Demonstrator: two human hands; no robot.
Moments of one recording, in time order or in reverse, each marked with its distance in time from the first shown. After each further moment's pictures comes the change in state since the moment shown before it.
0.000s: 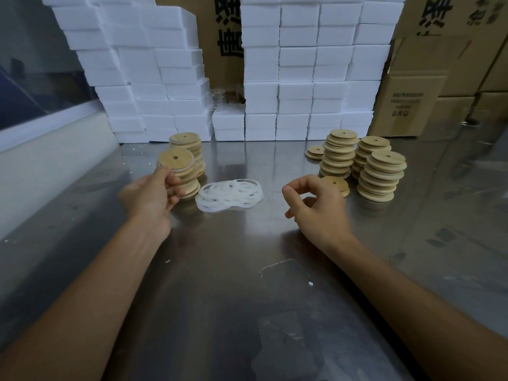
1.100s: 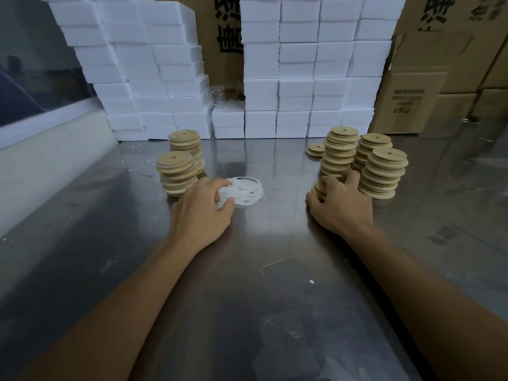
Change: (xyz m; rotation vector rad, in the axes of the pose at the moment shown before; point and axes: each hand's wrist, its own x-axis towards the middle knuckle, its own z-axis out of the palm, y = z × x) left_hand -0.022 -0.047 0.009 1.103 -0.371 0.850; right_hand 0.025 0.023 -0.030 -0.900 -0.046 0.167
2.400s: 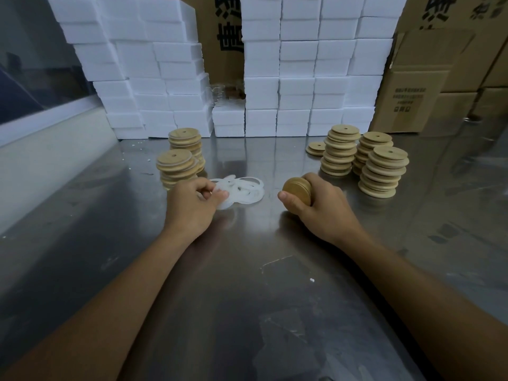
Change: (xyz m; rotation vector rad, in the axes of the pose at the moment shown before) left_hand 0.005 0.000 -0.008 -0.356 0.028 -0.256; right_hand -0.020 -0.017 -0.005 0.425 -0.074 -0.299
